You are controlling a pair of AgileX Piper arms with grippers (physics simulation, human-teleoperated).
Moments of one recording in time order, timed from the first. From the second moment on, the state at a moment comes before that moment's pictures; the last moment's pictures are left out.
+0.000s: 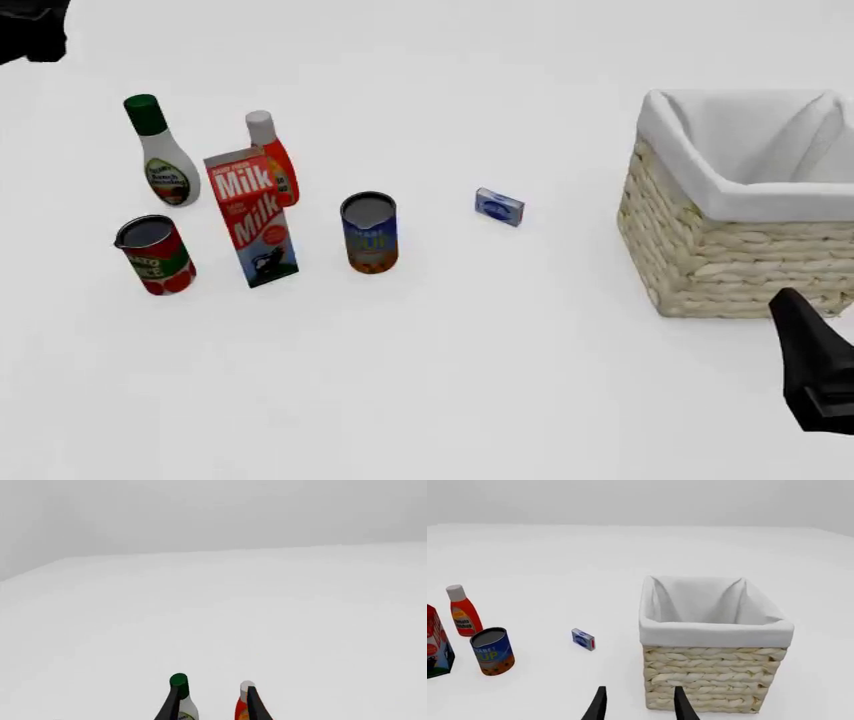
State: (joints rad) left arm 0.03 1.02 -0.78 -0.25 0.05; right arm 0.04 0.09 0.00 -0.07 0.00
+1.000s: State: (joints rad) left arm 0.20 1.60 -1.35 -0.07 0.05; right arm 0.06 0.09 0.00 -0.06 0.00
